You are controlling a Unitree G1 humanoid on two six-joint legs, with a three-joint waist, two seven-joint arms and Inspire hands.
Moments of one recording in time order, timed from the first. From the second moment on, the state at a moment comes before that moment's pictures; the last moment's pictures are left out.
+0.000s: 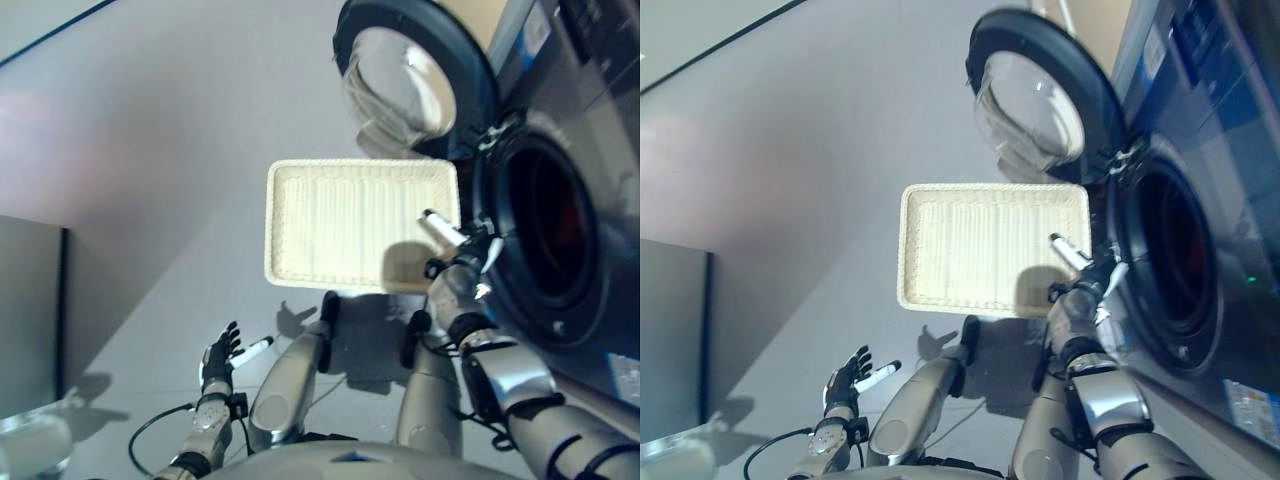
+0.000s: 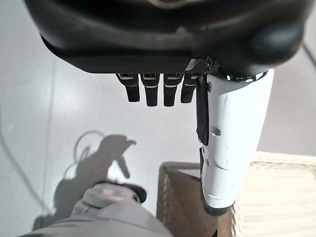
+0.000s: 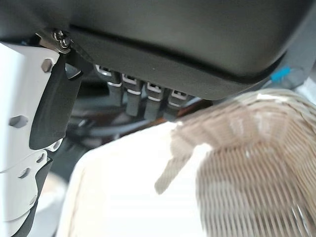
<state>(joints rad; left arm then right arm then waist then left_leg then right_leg) -0.01 0.15 -0.25 1.11 -0.39 -0.37 0.22 -0.58 -0.22 0.10 1.19 0.59 -0.33 -0.47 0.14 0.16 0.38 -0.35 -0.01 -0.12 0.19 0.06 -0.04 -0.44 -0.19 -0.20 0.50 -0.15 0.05</state>
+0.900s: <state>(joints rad) 0.07 0.19 -0.21 1.37 -0.11 -0.26 0.09 0.08 -0.18 0.17 1.39 0.11 -0.17 -0.21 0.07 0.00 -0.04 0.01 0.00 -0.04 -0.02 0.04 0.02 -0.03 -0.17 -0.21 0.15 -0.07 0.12</state>
